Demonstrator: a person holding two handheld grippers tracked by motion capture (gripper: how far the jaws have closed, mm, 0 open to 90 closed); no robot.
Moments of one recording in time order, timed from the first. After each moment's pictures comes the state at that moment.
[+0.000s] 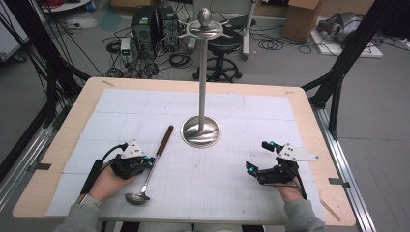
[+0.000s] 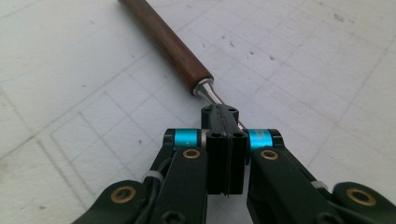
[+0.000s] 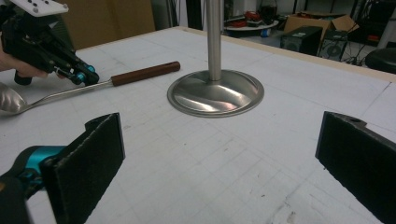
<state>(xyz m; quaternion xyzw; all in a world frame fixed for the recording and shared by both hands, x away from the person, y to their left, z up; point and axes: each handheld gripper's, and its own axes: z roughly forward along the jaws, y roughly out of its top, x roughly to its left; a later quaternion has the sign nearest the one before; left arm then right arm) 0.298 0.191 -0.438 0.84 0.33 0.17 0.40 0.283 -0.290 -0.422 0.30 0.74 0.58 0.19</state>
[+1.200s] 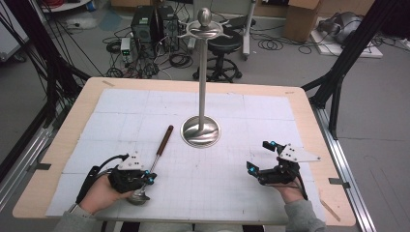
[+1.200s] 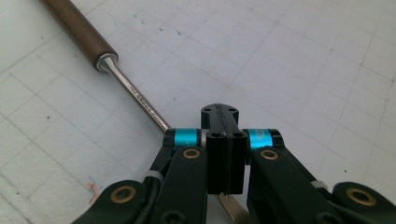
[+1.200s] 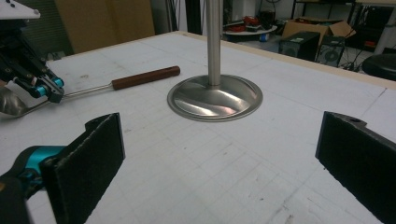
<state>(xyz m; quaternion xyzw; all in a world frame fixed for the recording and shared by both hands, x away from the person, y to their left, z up) 0.264 0.181 -0.432 0.88 0.27 0.09 0.39 0.281 -0.291 -0.420 0.30 0.73 0.58 0.19</state>
